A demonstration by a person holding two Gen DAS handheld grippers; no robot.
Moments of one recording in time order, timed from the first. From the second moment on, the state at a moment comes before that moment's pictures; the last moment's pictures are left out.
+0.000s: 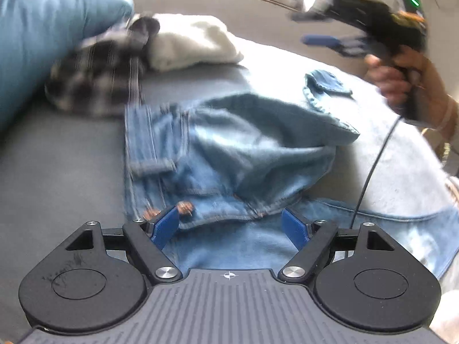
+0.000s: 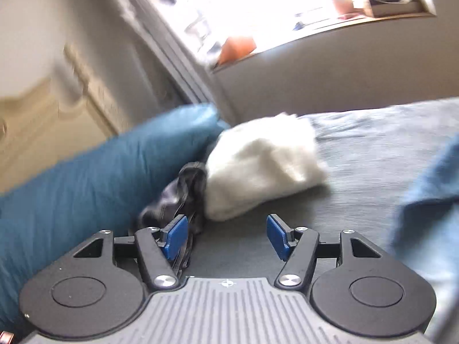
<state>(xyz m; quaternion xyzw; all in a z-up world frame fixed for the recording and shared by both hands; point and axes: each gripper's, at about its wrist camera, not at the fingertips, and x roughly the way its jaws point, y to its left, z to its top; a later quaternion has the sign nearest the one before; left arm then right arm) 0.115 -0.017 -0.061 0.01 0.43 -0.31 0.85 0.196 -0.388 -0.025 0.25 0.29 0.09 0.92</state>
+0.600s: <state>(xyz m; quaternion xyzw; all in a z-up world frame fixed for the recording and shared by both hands) 0.112 -0.057 -0.113 0.00 0.40 -0.27 0.88 0.174 -0.454 -0.084 0.25 0.41 -0.07 0.88</state>
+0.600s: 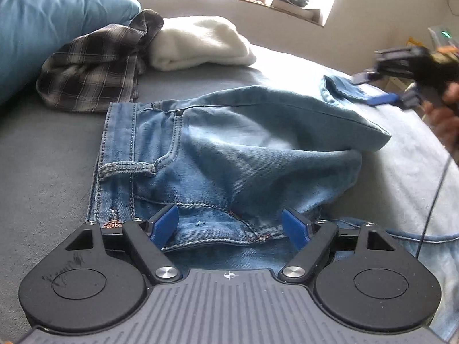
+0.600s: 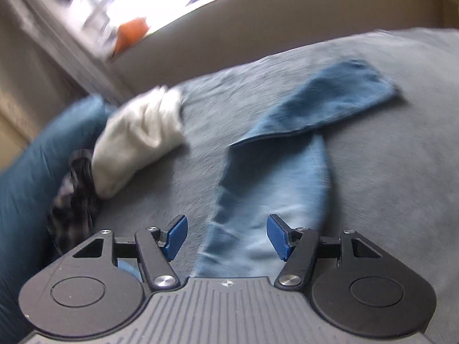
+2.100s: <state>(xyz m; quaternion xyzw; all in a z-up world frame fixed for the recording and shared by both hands) 0.116 -0.054 -0.122 -0.03 0.39 -0.27 0.88 0.181 -0.596 -0.154 0.50 0.32 -0.18 0.78</state>
